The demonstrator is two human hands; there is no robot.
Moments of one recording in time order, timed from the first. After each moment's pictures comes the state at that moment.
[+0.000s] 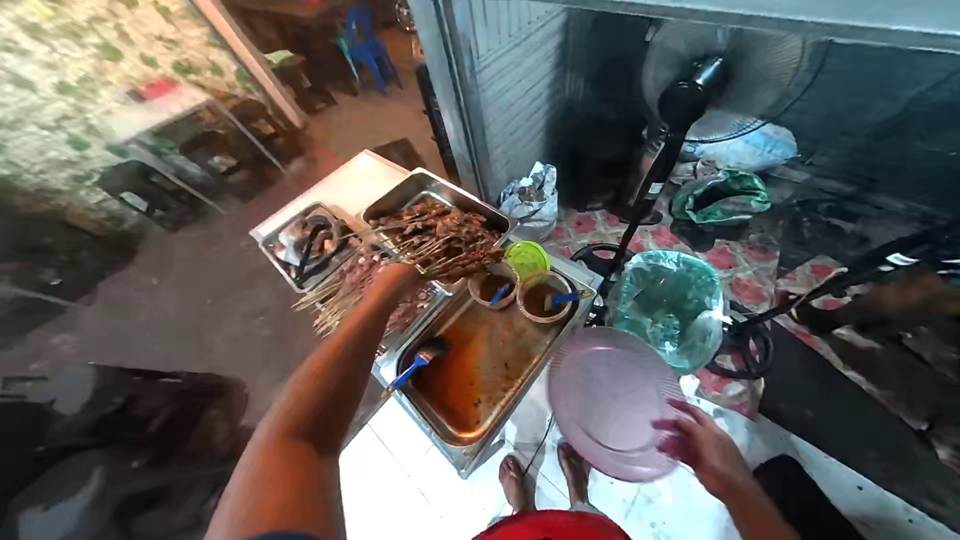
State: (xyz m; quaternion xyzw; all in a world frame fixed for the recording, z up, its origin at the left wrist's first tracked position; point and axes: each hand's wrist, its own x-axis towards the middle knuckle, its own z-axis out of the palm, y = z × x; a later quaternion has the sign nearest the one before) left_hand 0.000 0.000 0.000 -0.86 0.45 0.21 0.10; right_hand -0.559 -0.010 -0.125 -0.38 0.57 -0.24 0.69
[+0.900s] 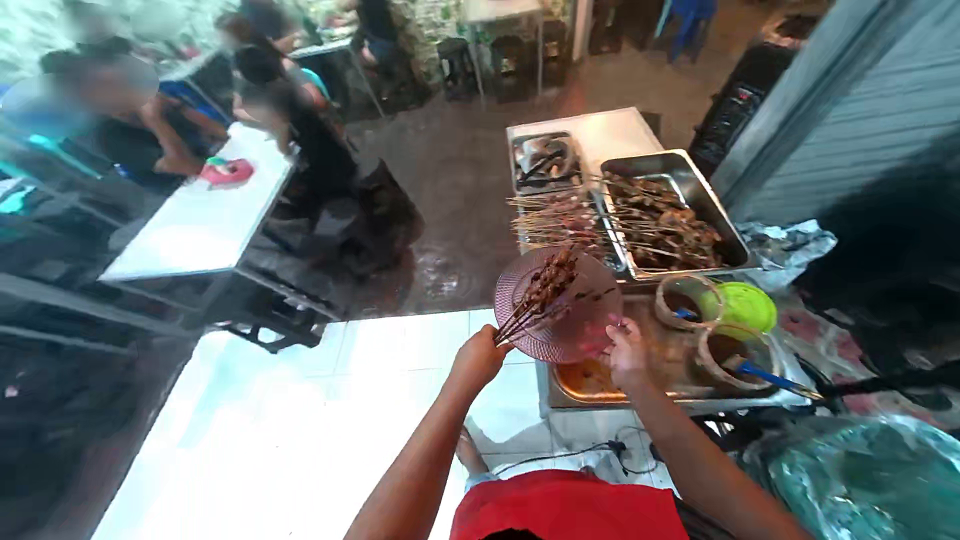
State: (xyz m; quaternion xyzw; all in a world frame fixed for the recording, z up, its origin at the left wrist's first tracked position) left_hand -0.145 0.330 -0.033 -0.93 0.04 0.27 -0.25; right_hand -0.203 0.086 -0.085 -0.53 0.35 -0.06 0.77
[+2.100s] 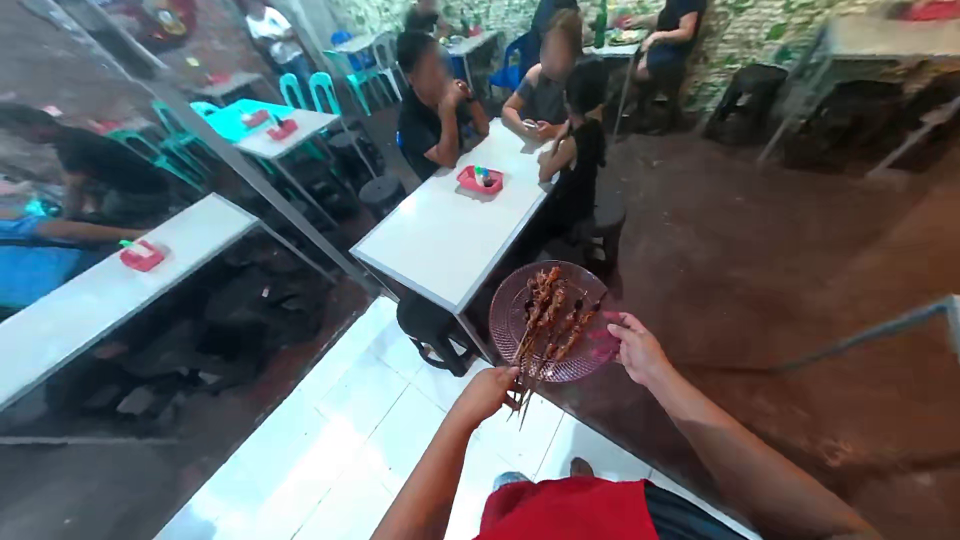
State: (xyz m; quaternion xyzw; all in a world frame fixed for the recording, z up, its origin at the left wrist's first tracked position) left_hand 0.338 1.036 -0.027 -0.77 -0.23 0.22 -0.55; right_hand 0.499 0.794 -0.069 -0.63 0.06 0.26 0.73
